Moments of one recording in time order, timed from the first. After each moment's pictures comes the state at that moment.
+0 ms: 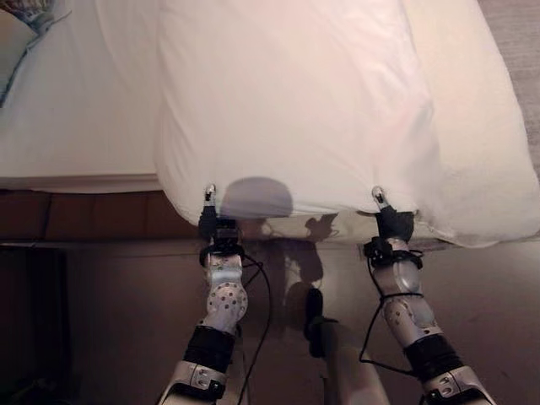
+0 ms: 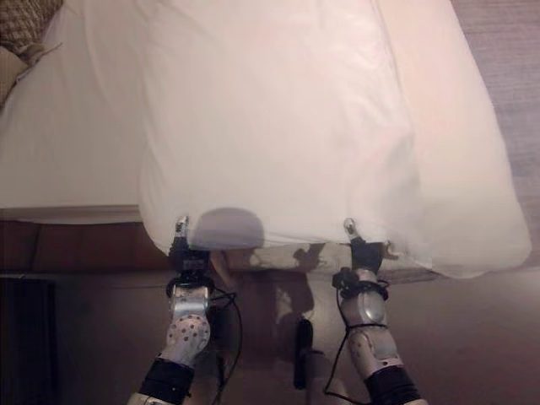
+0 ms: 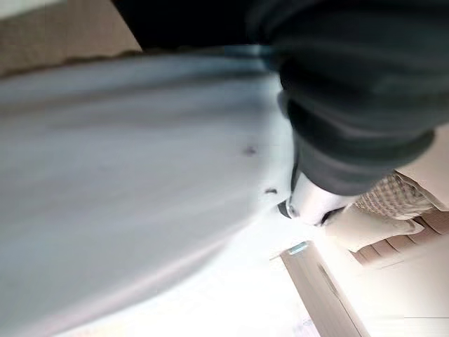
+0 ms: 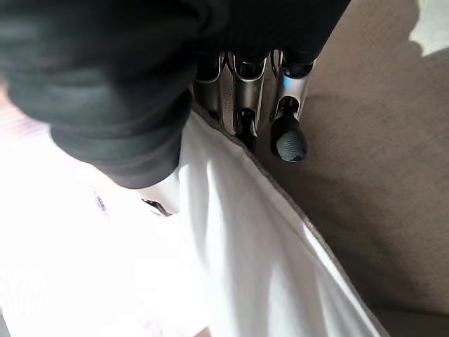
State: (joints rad) left arm -0.32 -0.03 -0.14 0.19 -1.23 -0.43 0.22; right arm -0.26 -0.25 0.15 0.19 0.72 -0.39 -0.34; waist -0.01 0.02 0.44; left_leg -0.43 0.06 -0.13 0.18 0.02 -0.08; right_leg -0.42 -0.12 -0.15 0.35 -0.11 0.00
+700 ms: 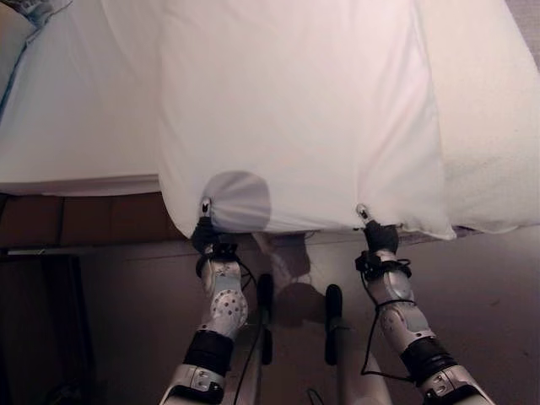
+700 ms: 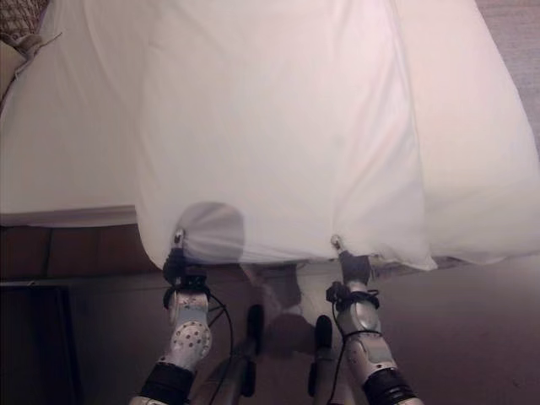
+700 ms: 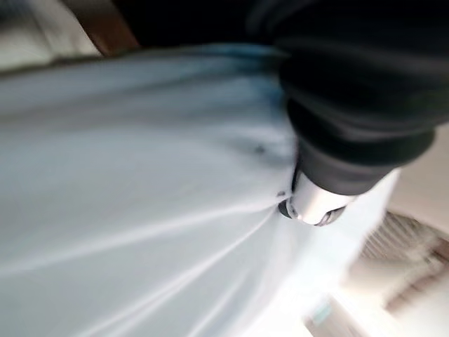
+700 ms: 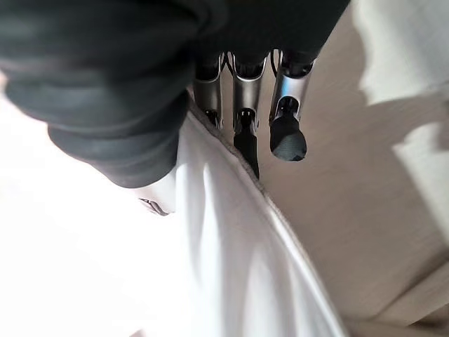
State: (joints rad) left arm -0.34 -0.05 -0.09 0.39 -1.03 -0.50 0.44; right arm -0.30 -0.24 0.25 0.50 0.72 -0.38 -0.23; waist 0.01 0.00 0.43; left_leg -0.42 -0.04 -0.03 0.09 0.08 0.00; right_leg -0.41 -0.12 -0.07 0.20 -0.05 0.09
